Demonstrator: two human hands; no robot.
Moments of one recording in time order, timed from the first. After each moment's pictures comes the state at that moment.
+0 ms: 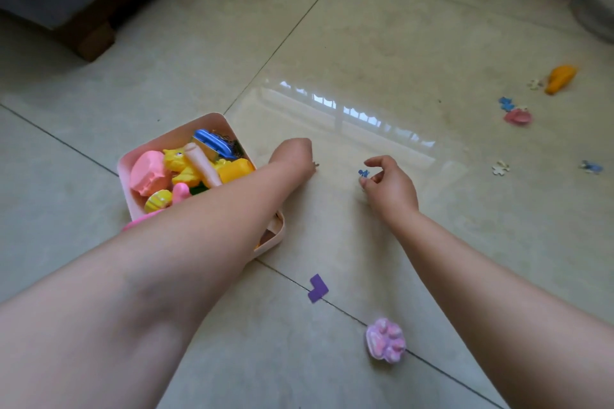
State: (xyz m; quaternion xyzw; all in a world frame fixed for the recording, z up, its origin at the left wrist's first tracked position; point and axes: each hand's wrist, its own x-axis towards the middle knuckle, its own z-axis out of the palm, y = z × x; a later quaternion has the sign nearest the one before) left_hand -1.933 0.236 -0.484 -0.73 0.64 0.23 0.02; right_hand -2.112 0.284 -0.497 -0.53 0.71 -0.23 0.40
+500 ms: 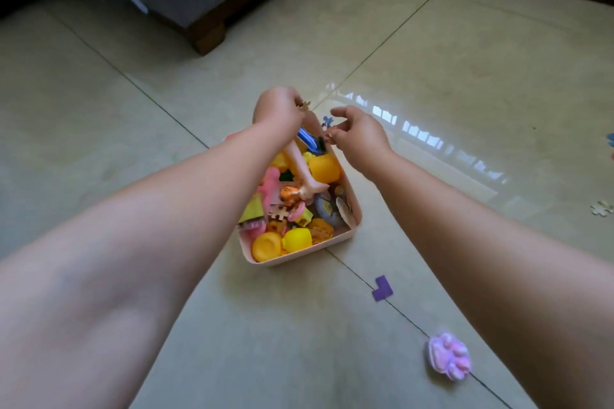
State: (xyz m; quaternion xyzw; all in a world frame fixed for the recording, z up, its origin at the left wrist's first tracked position) left_hand -1.792 0.258 -0.396 -0.84 0.50 0.15 -0.16; right_hand -1.939 0.253 -0.423 -0.64 0.54 -0.25 0.48
